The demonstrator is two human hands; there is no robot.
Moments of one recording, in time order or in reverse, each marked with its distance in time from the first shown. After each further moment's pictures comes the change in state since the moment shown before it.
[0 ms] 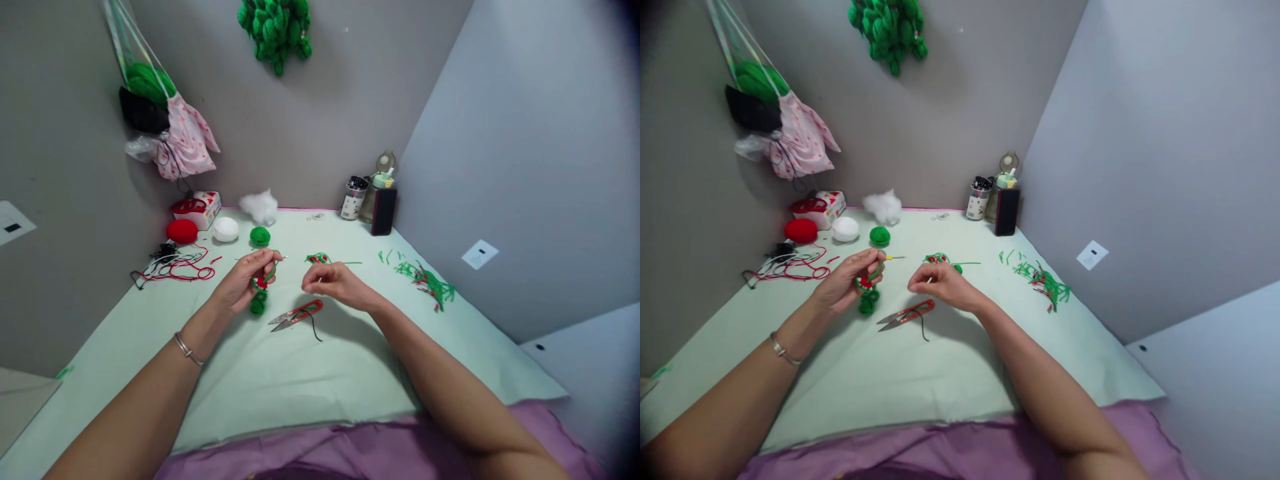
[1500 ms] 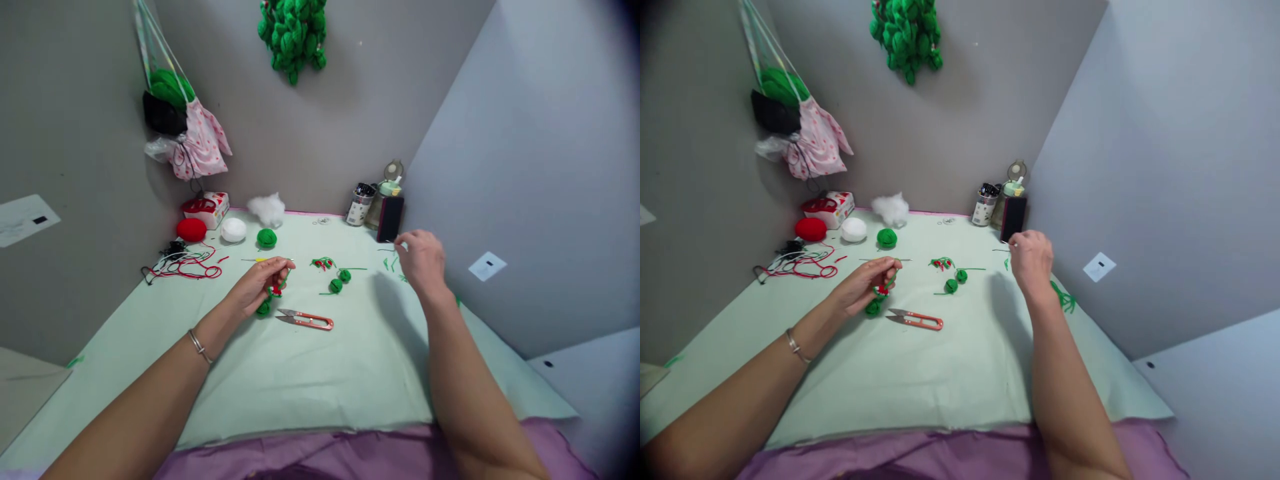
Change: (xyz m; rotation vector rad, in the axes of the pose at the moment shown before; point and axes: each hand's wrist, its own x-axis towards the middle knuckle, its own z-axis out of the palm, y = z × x) left_hand 0.003 -0.015 -0.001 0.022 0.000 -0.073; right_hand -0.030 0.022 -0.120 -1.027 0.877 0.100
